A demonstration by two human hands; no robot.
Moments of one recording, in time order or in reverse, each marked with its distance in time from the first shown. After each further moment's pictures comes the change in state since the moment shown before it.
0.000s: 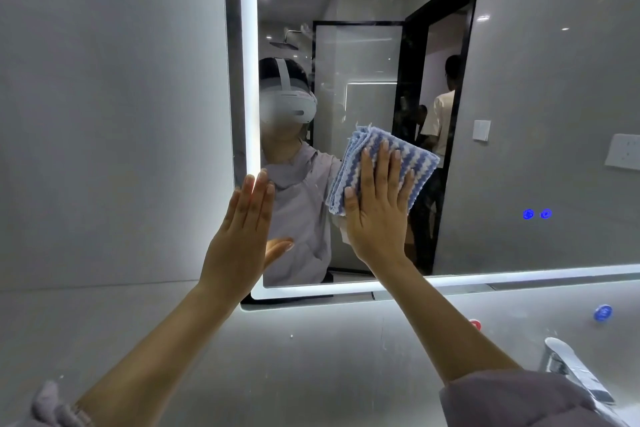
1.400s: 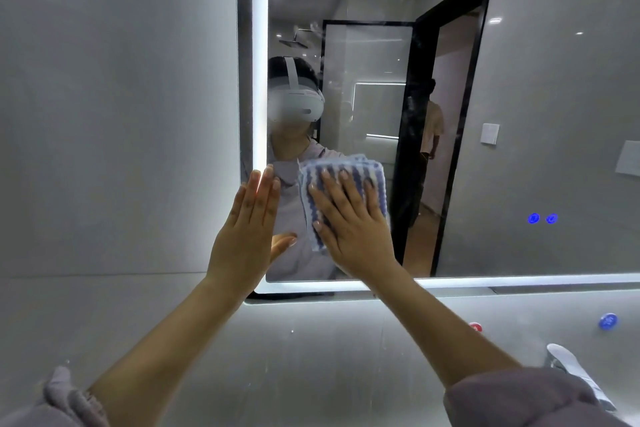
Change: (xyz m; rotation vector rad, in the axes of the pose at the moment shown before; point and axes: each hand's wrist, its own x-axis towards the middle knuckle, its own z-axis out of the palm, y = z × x) left_hand -0.001 0.004 -0.008 -0.040 -0.071 -0.027; right_hand -0.022 -0.005 0.007 -0.157 -0.254 -0.417
